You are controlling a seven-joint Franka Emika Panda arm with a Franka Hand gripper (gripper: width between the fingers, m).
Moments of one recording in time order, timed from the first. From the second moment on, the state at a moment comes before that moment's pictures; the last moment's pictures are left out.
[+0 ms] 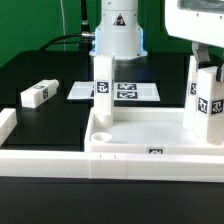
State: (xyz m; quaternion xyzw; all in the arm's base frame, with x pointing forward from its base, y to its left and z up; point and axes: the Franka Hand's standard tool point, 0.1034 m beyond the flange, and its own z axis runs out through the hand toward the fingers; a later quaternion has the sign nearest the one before) arm 0.616 0.099 0.126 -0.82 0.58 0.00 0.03
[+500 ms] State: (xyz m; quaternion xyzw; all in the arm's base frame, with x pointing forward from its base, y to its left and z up) arm 0.617 0.101 0.126 -0.72 0.69 0.00 0.04
